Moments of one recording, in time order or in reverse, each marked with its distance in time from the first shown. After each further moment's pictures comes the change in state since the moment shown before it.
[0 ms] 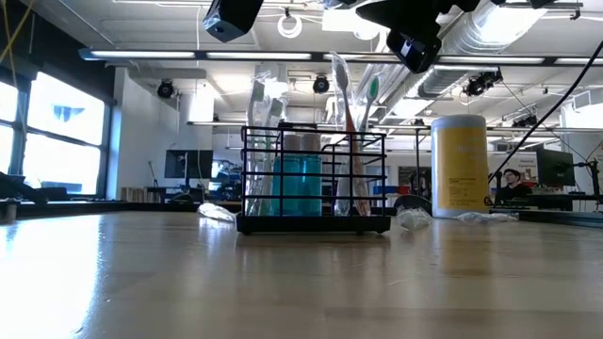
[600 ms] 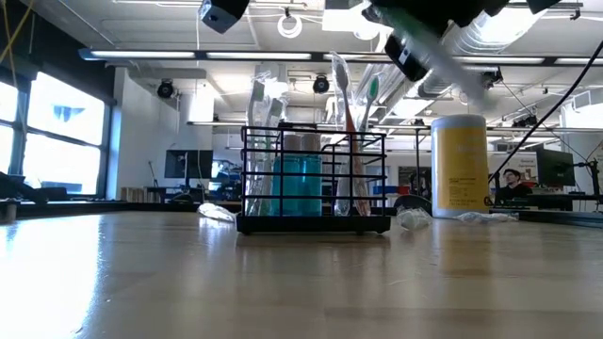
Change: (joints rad) left arm -0.004 -0.003 0.001 0.006 0.063 0.012; right arm -0.002 0.002 -0.002 -0.038 0.015 -0.081
